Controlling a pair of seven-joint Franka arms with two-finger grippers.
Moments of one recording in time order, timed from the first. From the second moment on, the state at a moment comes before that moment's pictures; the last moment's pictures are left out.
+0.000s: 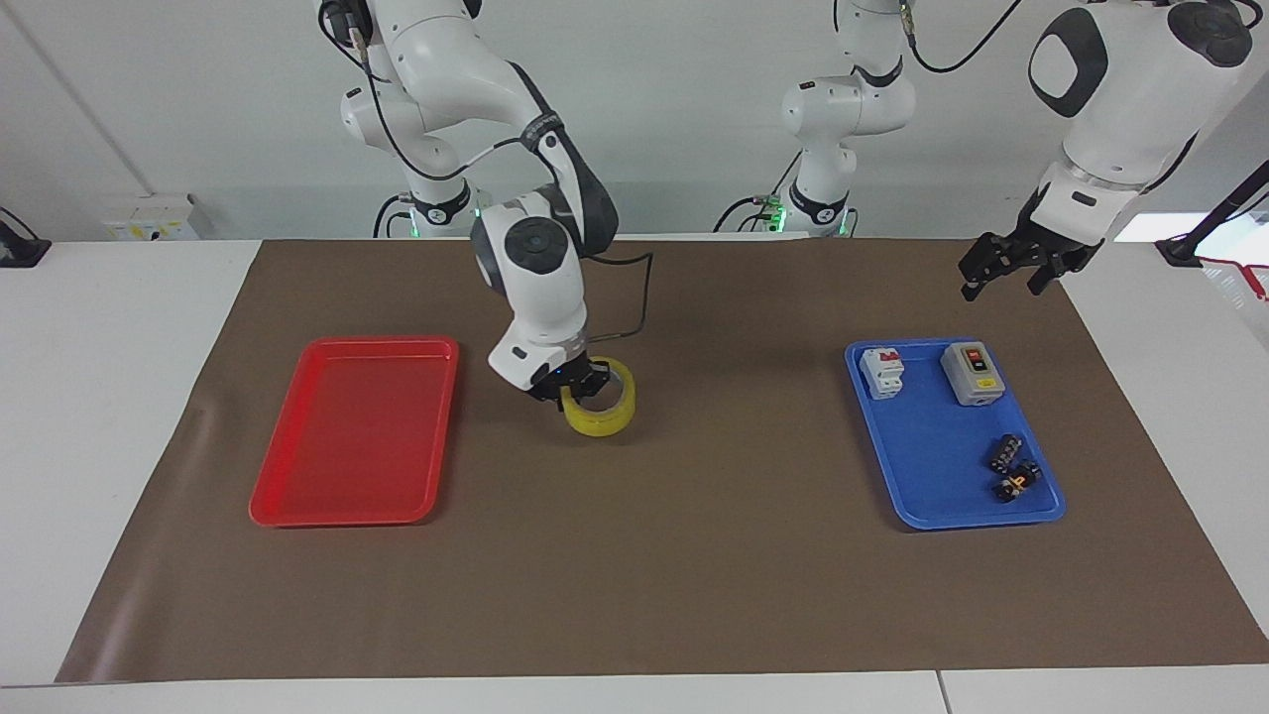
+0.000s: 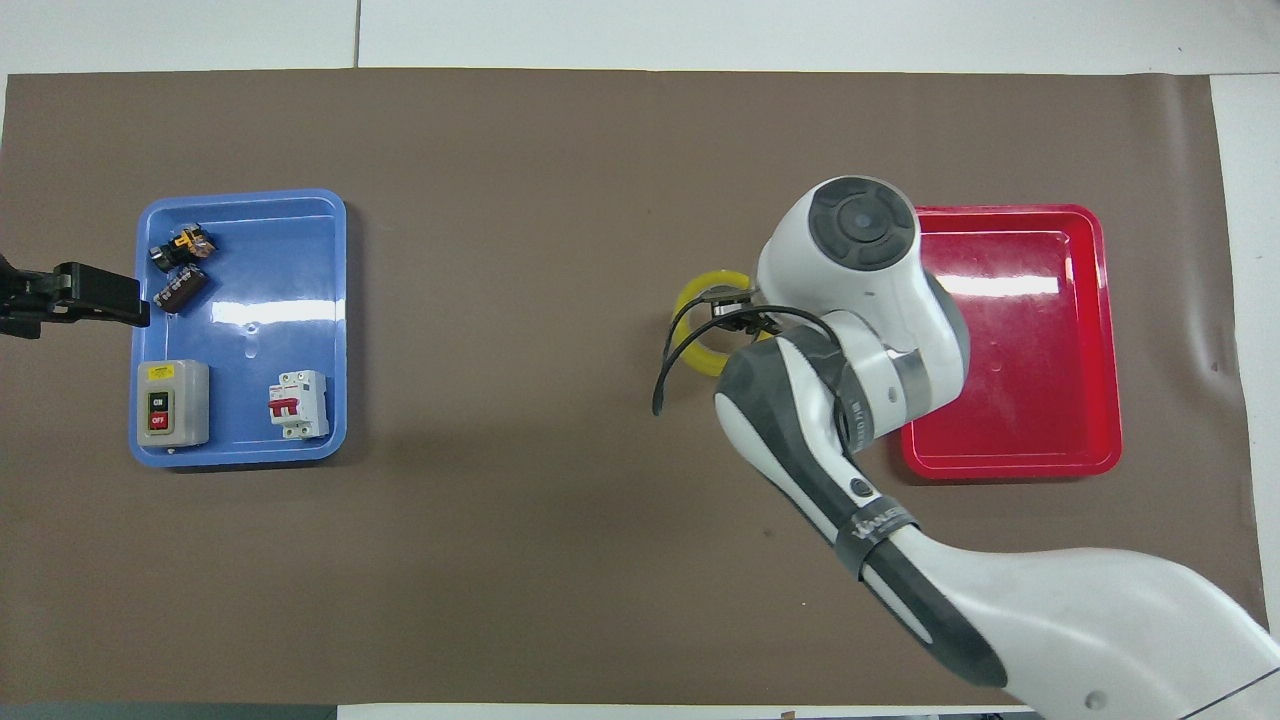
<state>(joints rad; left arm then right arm) 0.02 -0.05 -0.03 -1.73 0.00 1.68 -0.03 0.37 0.32 -0.01 -1.79 0.04 2.10 0.31</state>
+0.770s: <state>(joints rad) 0.02 -0.05 -0.03 -1.73 0.00 1.68 -0.03 -0.01 0.30 -0.02 -1.86 -0.03 2.07 -0.35</state>
